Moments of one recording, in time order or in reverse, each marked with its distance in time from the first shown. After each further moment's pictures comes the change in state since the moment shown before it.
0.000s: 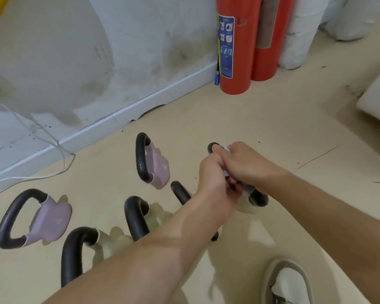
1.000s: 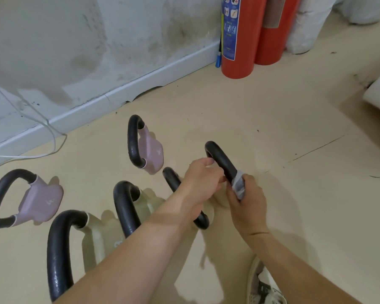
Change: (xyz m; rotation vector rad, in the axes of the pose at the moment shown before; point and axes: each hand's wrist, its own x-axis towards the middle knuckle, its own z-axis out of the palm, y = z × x) left_hand 0.038 -0.020 -0.043 0.647 -0.007 0.117; right_hand -0.001 0.133 0.072 0.063 0.576 -0.376
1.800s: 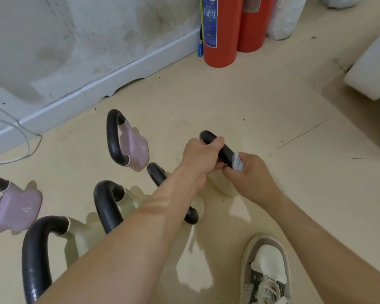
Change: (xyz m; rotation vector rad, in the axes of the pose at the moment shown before) left_hand 0.038 0.013 0.025 -0.100 0.014 0.040; right_hand 0.044 -0.009 -0.038 -0.015 -0.298 0.174
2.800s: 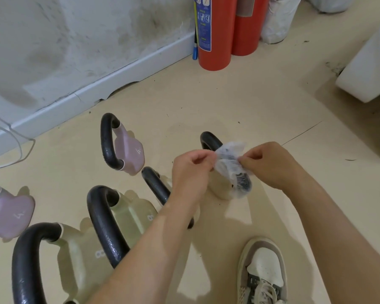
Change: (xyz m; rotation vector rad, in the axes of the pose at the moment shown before) left_hand -0.031 -0.018 -0.007 0.015 0.092 0.222; right_hand 0.012 -0.018 -0.055 -0.293 -0.080 0.177
